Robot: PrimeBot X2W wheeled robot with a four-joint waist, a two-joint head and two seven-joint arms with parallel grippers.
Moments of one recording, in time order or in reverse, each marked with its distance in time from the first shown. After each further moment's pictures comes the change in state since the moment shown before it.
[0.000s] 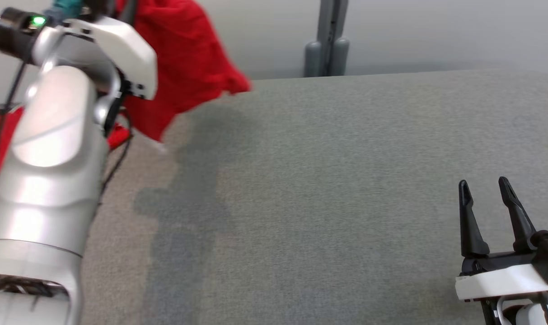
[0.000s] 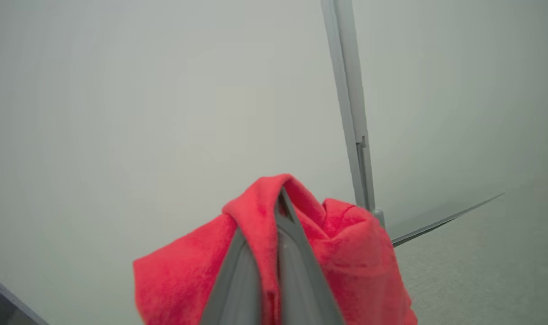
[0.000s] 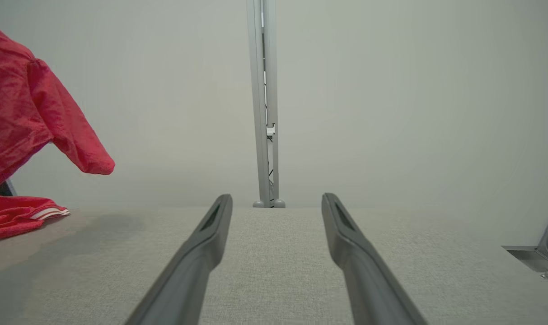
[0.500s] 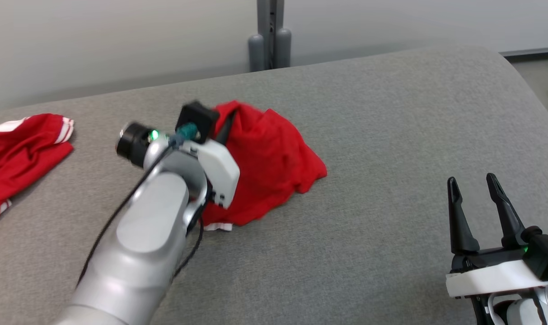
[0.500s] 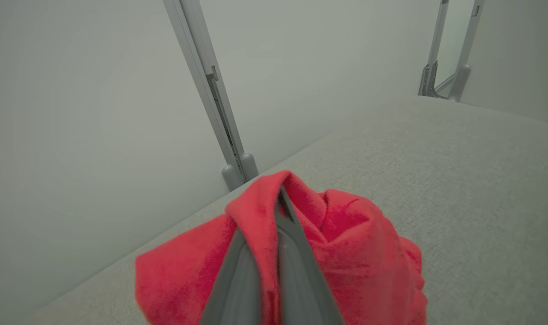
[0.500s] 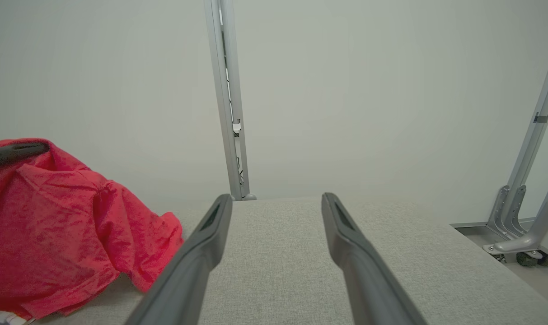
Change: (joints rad) left arm 0.265 -0.131 -0.205 -0.023 -0.072 0.043 -0.067; right arm -0.012 0.000 0.036 0.004 0.030 0.000 0.000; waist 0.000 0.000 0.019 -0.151
